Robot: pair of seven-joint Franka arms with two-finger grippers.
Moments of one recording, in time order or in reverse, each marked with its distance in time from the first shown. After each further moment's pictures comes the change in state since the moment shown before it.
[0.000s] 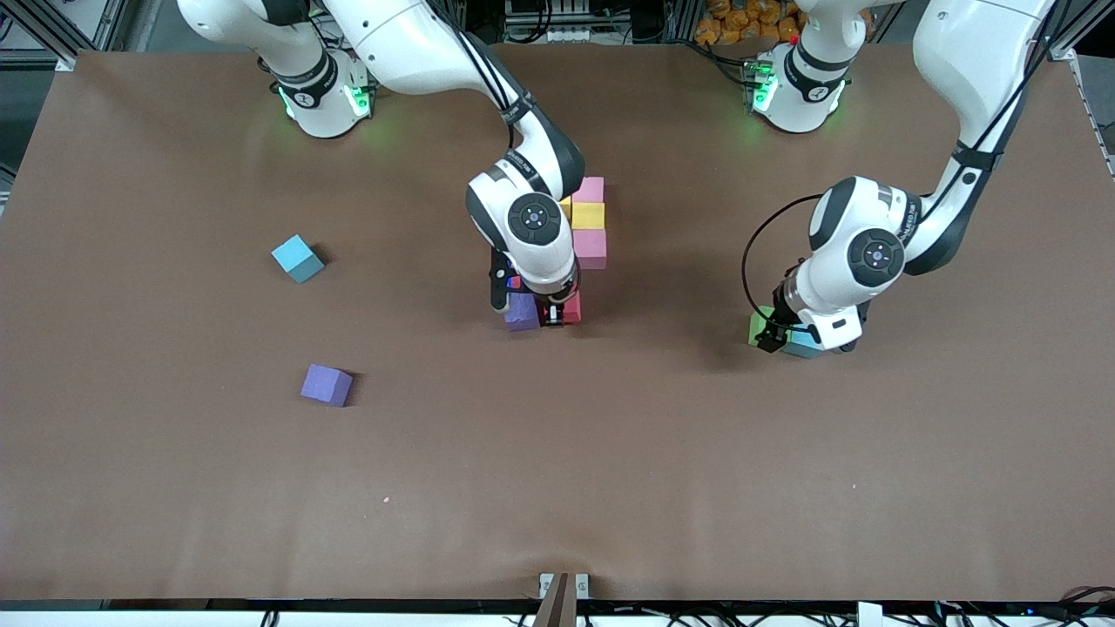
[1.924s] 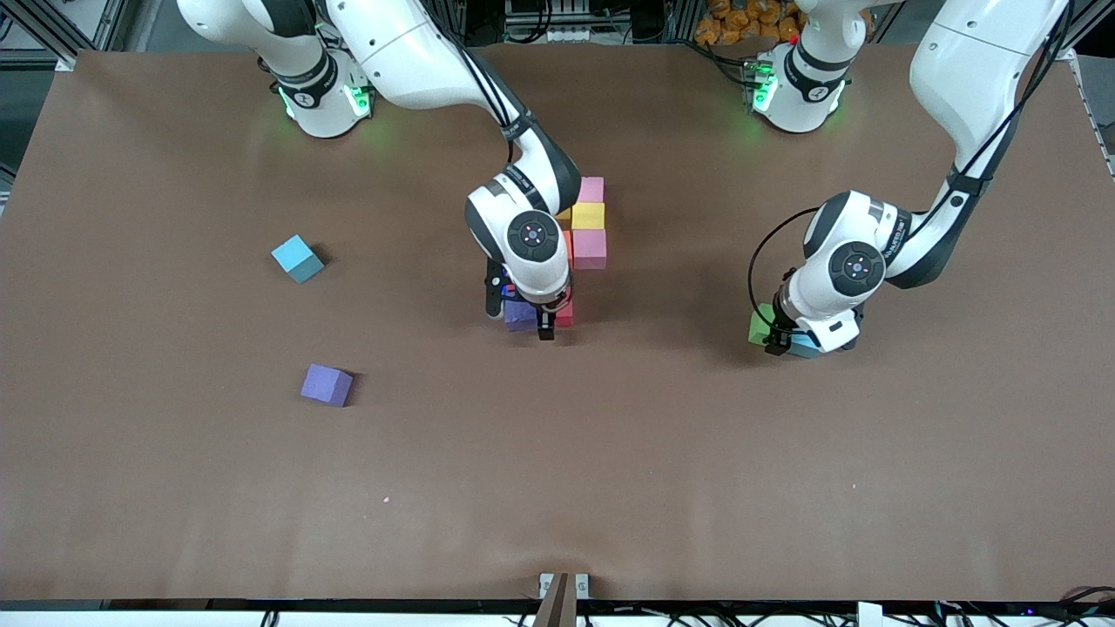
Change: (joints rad) left arm 0.016 0.082 0.011 -0.002 0.158 0.028 -0.211; right arm -0.012 0.041 -0.002 0.017 -0.002 -0.039 0.005
